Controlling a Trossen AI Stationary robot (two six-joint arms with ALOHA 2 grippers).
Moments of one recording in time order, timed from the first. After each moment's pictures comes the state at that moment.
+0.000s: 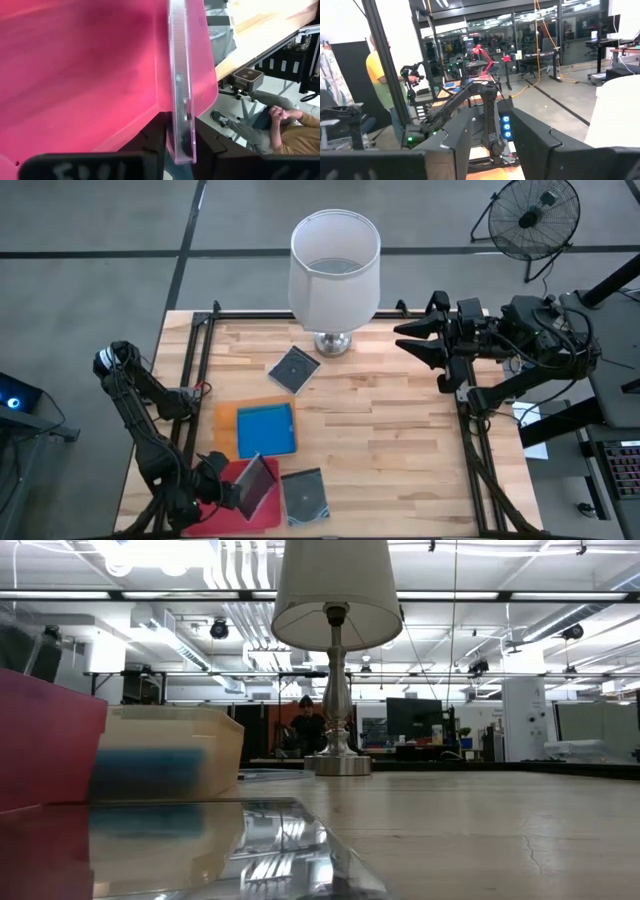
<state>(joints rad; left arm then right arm) -1.06 1.36 1.01 -0.66 -0.37 -2.26 0.18 1.13 1.59 -0.37 0.21 0.18</state>
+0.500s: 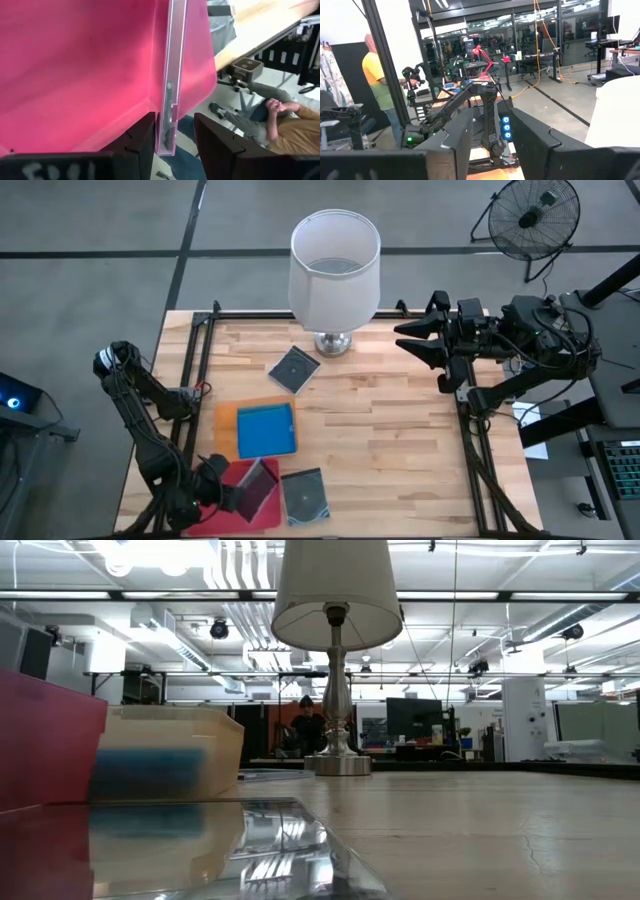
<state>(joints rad) -1.05 1.36 1.01 -0.62 -0.33 -2.26 0.18 1.13 1.59 -0.36 0.21 0.18</state>
